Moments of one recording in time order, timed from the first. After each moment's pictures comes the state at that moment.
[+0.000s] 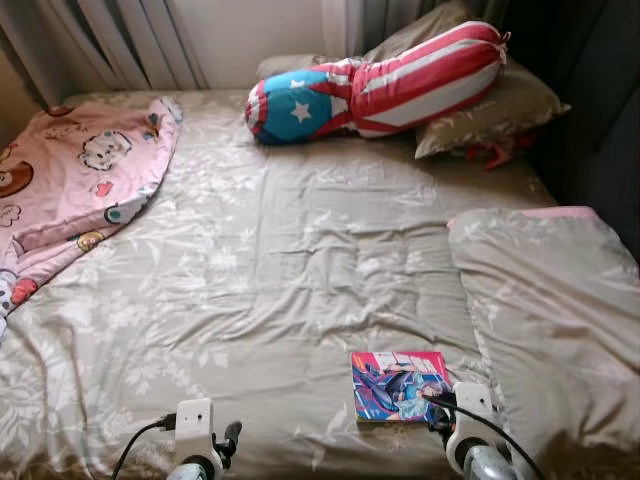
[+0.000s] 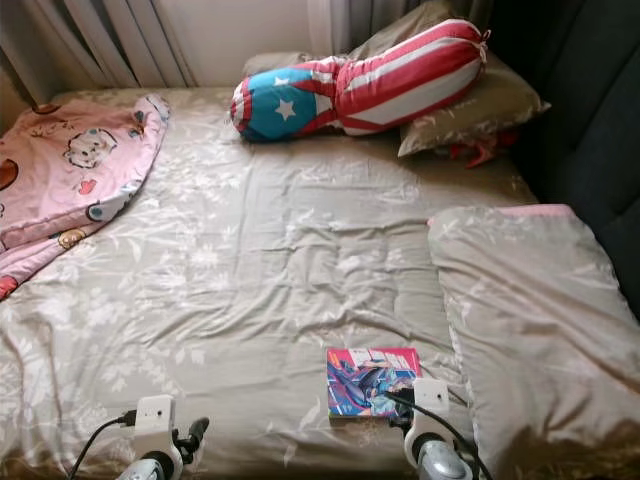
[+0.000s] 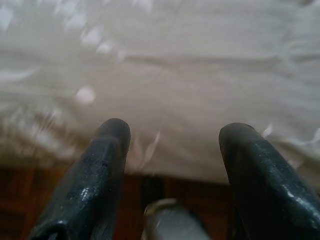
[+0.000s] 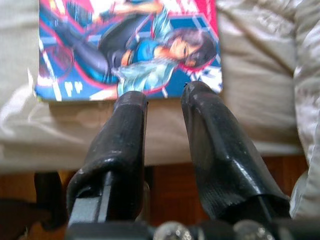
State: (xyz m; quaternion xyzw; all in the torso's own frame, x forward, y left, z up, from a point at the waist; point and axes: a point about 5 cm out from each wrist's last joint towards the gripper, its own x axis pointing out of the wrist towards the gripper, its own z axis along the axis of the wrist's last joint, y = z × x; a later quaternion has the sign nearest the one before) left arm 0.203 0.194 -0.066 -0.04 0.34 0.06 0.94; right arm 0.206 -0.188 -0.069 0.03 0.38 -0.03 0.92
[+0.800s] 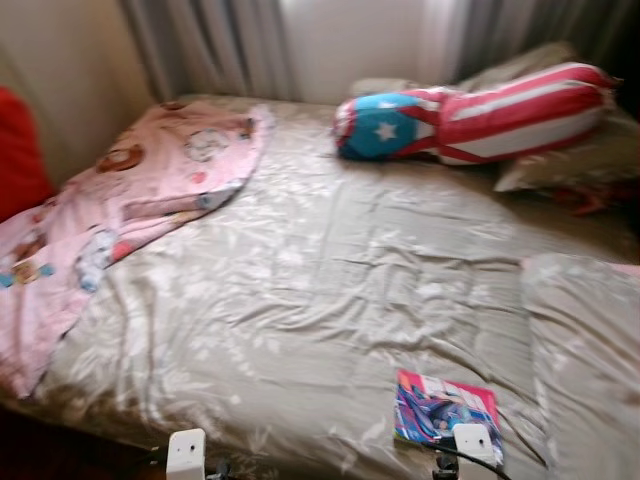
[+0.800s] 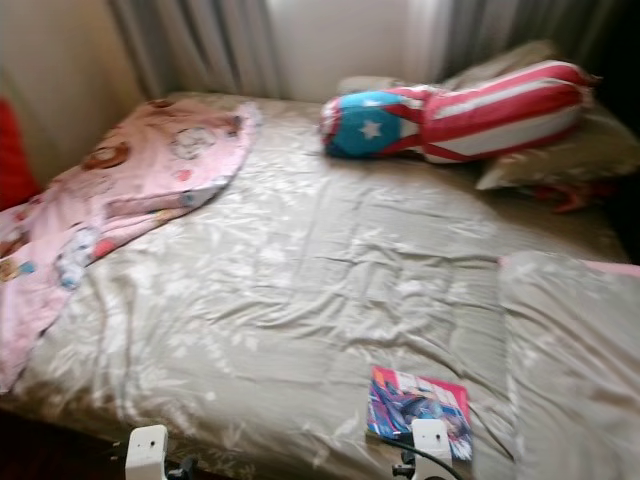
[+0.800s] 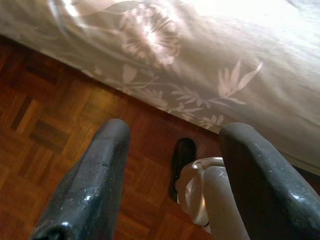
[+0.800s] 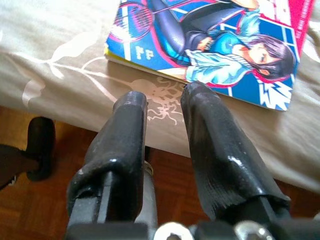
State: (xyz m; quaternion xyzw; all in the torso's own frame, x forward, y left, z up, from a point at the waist) left arm 0.180 0.204 -0.078 -0.03 0.39 0.08 0.92; right arm 0.174 -0.189 -0.086 -0.02 0.44 -0.02 0.90
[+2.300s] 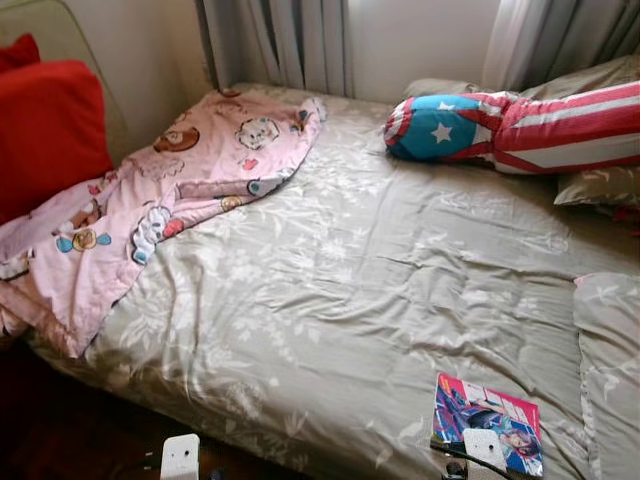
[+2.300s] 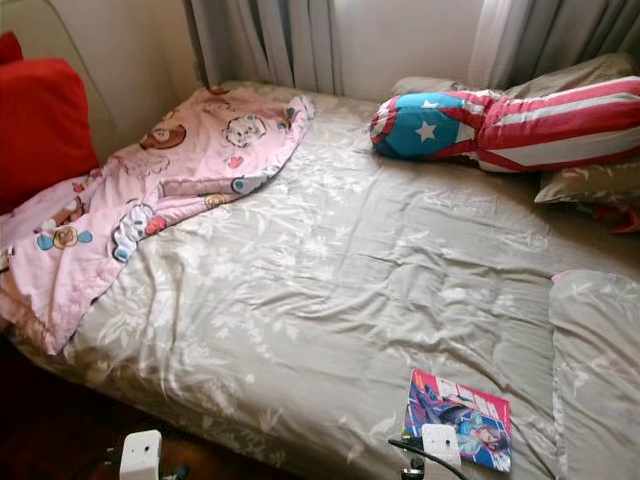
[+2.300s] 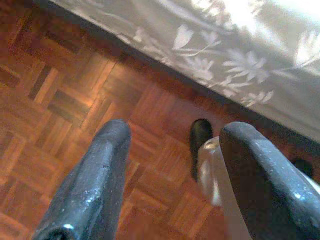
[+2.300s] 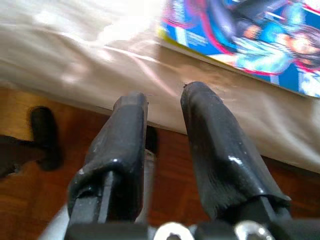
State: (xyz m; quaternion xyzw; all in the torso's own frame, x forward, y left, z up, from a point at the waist) left arm 0.171 0.214 -0.082 -0.02 0.41 0.10 0.91; right arm 0.178 -0.191 -0.085 -0.01 0.44 -0.03 0.90
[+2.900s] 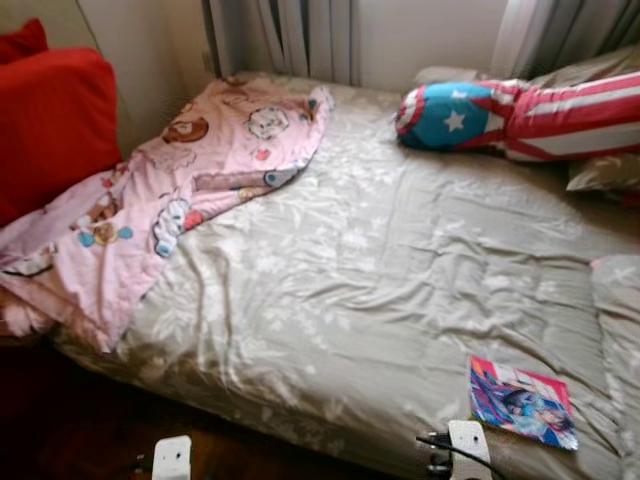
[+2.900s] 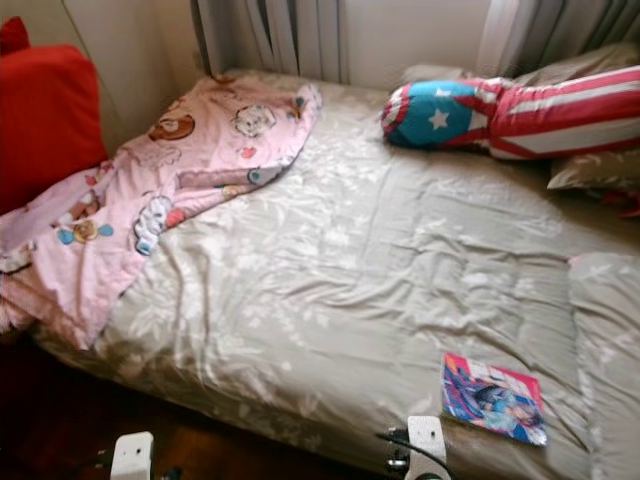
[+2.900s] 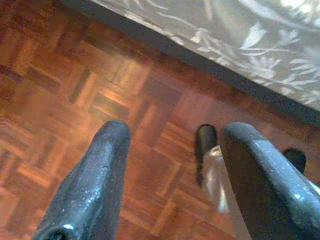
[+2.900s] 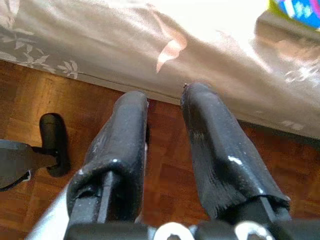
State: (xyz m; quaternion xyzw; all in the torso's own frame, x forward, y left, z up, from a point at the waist) left arm 0.173 0.215 -0.081 -0.02 0.41 0.10 0.91; right arm 0.181 -0.193 -0.083 -0.01 0.44 -0.03 0.90
